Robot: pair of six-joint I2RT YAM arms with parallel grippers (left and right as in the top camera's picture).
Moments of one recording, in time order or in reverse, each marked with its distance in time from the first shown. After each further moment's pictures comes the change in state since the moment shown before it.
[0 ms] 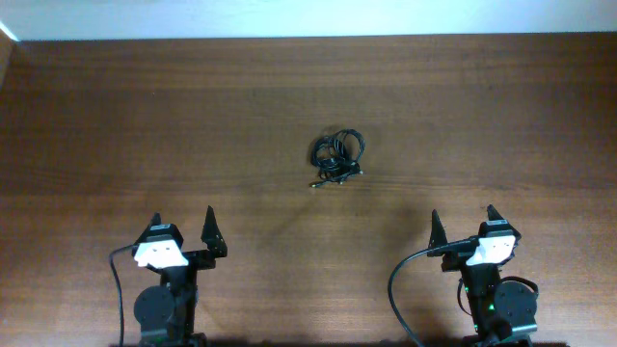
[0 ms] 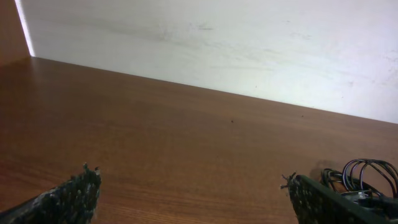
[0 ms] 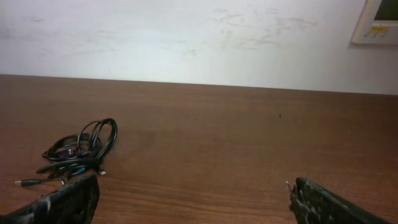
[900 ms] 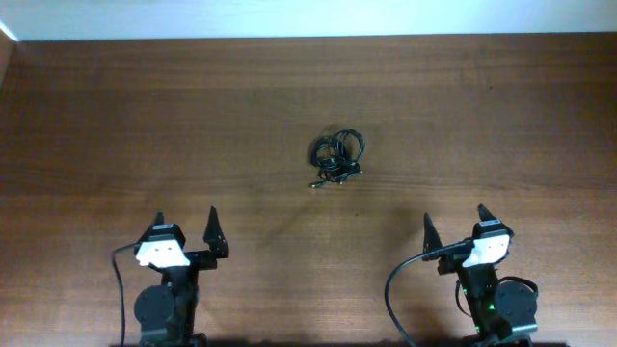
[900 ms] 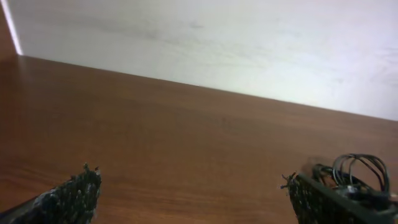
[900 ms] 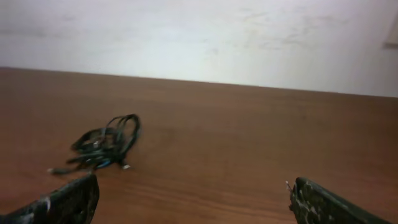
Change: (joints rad) left arm 0.000 0.009 0.003 0.000 0.035 0.000; right arm 0.000 0.000 0.010 -0.021 -0.098 0.002
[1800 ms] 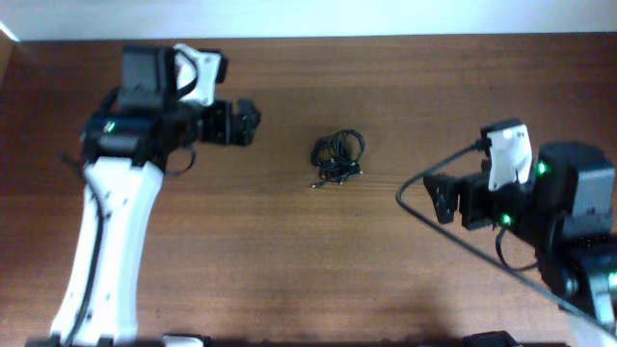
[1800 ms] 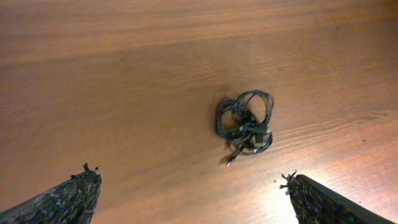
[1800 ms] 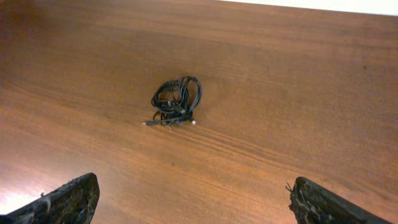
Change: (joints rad) left arm -0.197 1.487 1.609 -0.930 0.233 0.162; right arm 0.000 0.955 1.266 -0.931 -0.197 -0.001
